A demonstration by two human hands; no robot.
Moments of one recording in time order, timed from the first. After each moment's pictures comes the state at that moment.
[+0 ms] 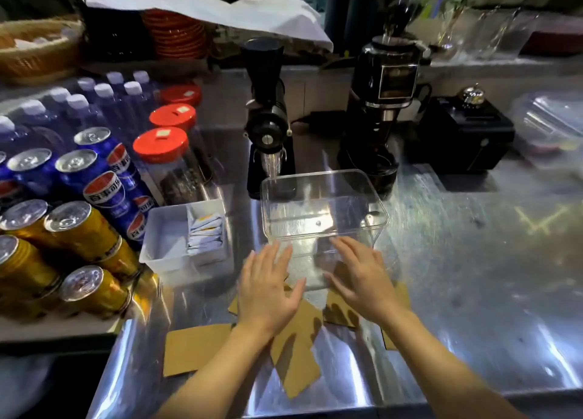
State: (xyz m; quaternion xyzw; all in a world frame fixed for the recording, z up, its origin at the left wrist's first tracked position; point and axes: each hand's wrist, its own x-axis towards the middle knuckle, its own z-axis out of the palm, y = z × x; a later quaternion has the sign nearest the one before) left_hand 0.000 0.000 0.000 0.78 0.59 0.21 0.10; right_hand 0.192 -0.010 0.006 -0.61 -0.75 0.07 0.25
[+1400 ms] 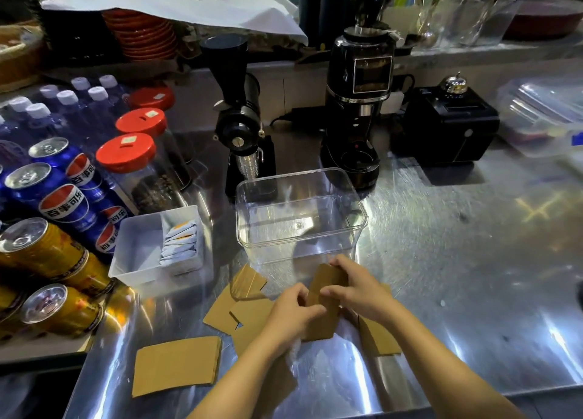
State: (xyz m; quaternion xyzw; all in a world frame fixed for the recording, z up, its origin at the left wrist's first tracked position) left_hand 0.068 -0.003 -0.025 0.58 0.57 0.20 0.55; right_hand 0.231 -0.001 -0.005 -0.60 -0.59 0.45 0.29
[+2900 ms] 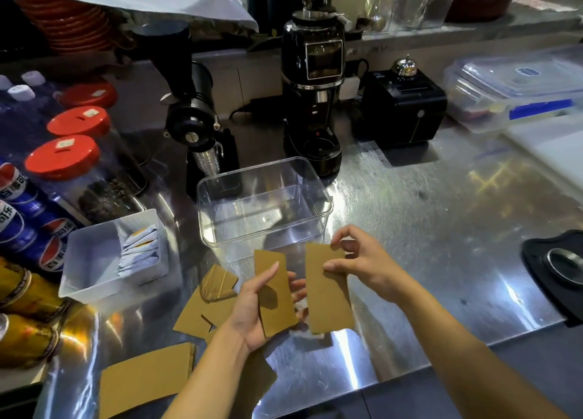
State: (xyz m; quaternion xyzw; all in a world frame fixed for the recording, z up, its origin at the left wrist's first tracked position) left_hand 0.061 0.004 -0.009 0.17 0.36 0.26 0.88; right_hand 0.268 -0.022 0.038 -0.57 -0.48 0.52 0.42
